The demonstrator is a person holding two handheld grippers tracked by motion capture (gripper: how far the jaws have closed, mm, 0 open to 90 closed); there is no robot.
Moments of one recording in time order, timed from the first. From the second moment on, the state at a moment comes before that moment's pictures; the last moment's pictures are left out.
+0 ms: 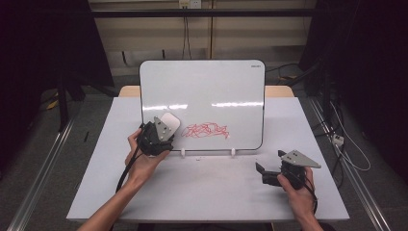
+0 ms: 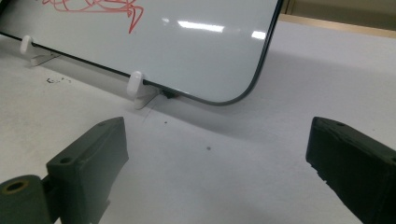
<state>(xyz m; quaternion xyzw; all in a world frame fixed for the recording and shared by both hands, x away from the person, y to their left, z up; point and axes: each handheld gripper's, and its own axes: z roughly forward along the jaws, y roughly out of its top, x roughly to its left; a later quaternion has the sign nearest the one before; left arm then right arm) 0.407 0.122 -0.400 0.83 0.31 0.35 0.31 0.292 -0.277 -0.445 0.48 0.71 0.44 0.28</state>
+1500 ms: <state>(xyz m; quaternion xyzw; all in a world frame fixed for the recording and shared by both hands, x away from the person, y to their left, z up) 0.398 0.134 -0.388 0.82 0.31 0.31 0.37 0.294 -0.274 -0.446 0.48 0.71 0.44 0.28</state>
